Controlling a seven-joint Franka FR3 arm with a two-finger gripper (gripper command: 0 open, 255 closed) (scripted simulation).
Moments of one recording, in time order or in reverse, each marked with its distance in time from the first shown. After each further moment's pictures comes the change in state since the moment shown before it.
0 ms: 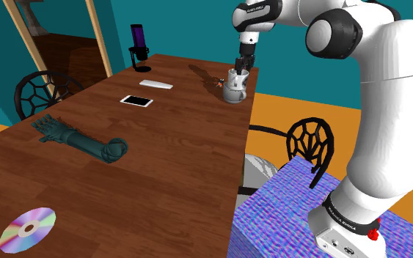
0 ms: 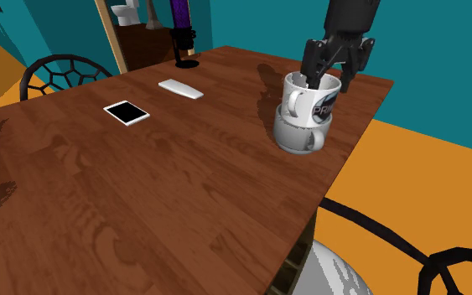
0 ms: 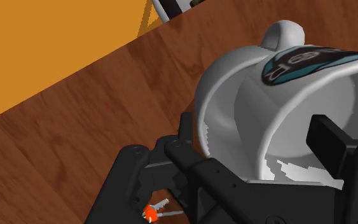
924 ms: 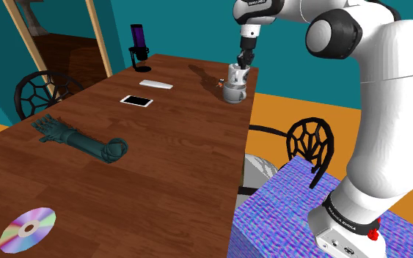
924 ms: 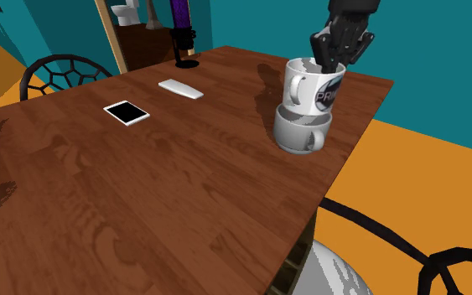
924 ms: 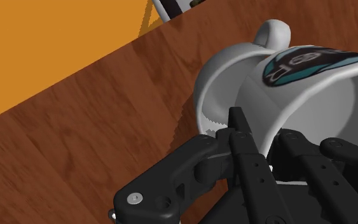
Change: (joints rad) arm -0.004 0.002 -0.001 0.072 -0.001 -0.071 0.003
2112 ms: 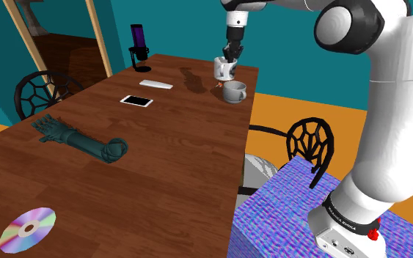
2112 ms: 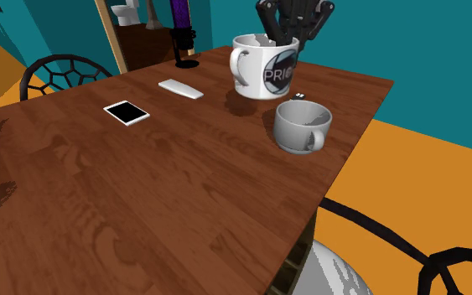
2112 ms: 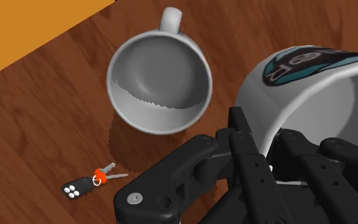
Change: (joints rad) arm 0.124 -0.112 0.036 -0.049 -0.024 -0.056 0.158
